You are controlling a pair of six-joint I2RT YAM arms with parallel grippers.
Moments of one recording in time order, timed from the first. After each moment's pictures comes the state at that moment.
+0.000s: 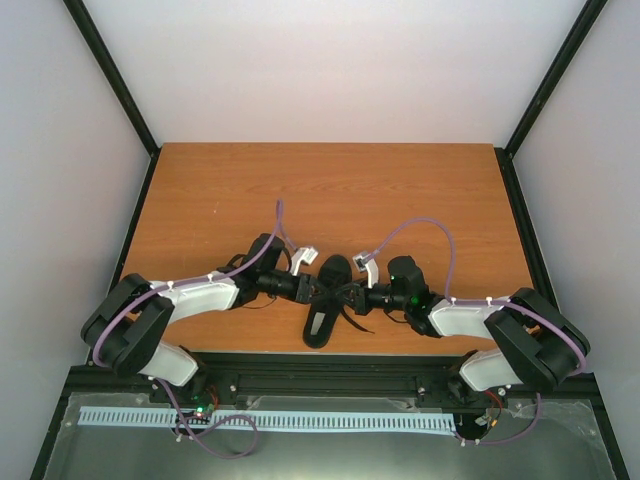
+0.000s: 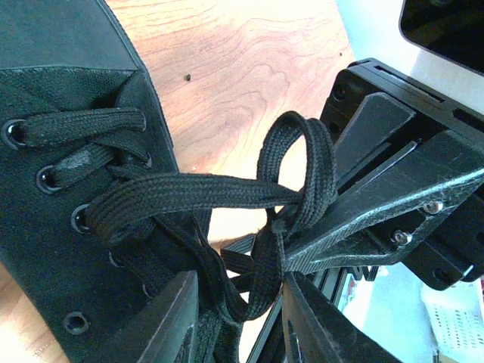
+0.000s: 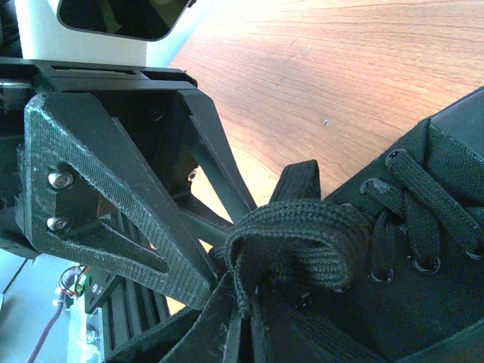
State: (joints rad) left arm -0.65 1.45 0.60 0.13 0.73 -0.54; right arm 0.67 1.38 0.33 0.62 -0.62 0.51
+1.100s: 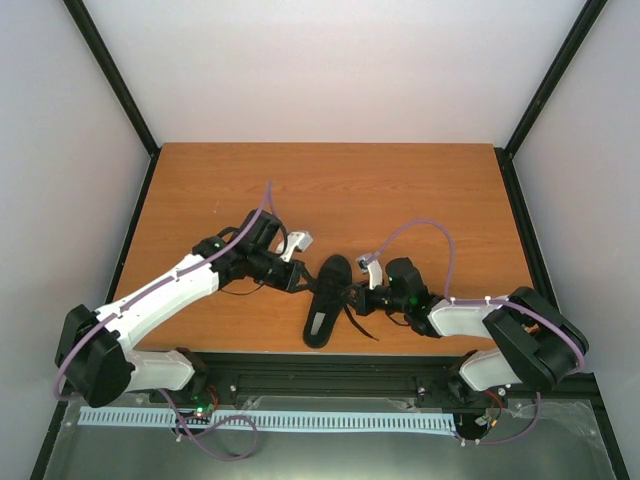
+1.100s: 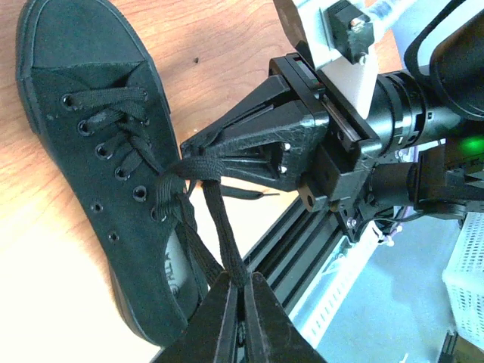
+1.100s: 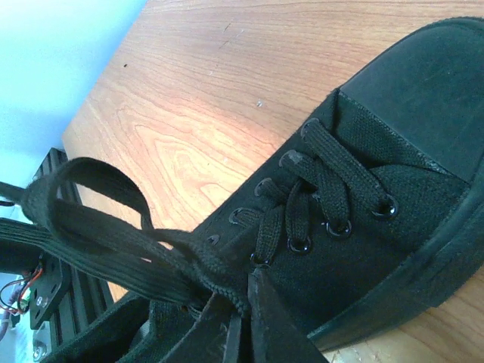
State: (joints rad) left arm -0.68 1.27 0.94 -0.61 0.57 -0.41; right arm 0.67 1.39 0.32 0.55 -0.50 0.49
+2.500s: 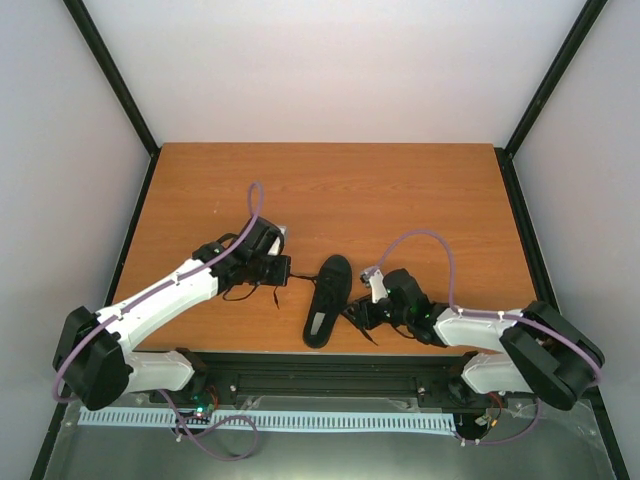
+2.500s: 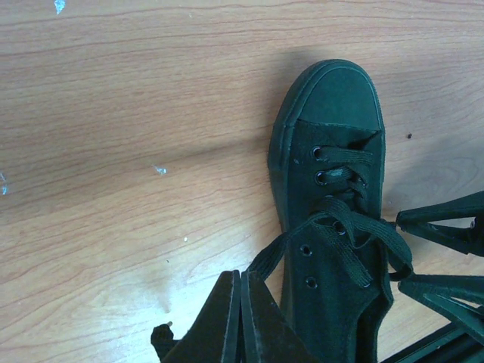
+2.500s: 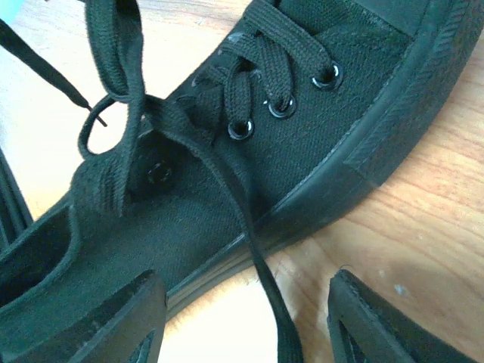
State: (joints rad) left arm -0.67 1.24 0.90 -0.65 0.07 -0.53; right arm 0.74 1.26 0.27 0.32 -0.36 0.43
